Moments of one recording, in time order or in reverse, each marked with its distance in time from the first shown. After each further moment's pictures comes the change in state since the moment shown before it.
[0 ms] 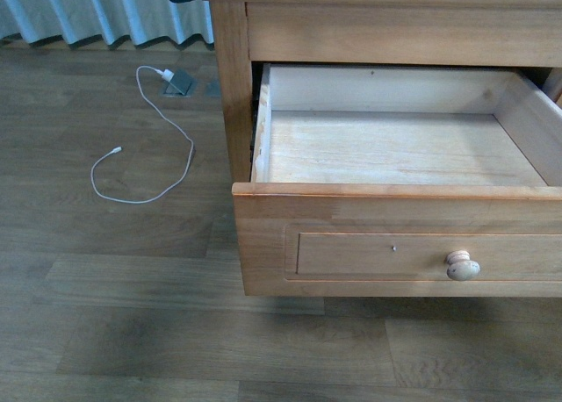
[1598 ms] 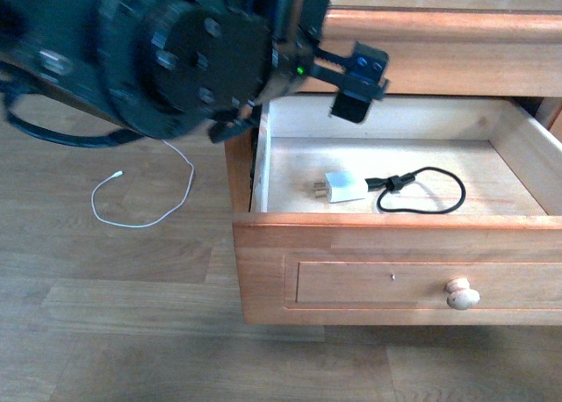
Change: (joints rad) left arm -0.204 -0.150 -0.369 0.046 -0.303 0.029; right arm 0.000 0.000 0.000 0.000 0.000 0.000
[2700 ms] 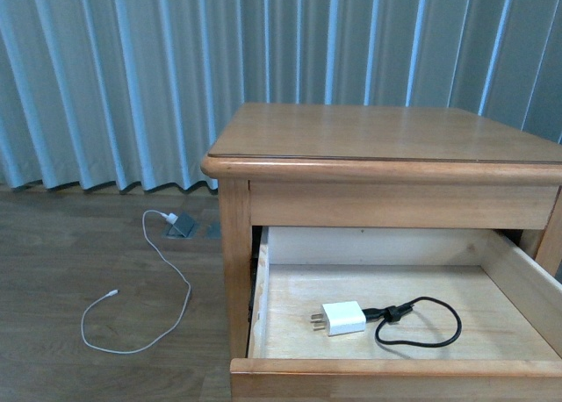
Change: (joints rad) left arm 0.191 -1.650 -0.912 -0.486 -0.106 -0.172; right arm 0.001 0.000 0.000 0.000 0.000 0.000
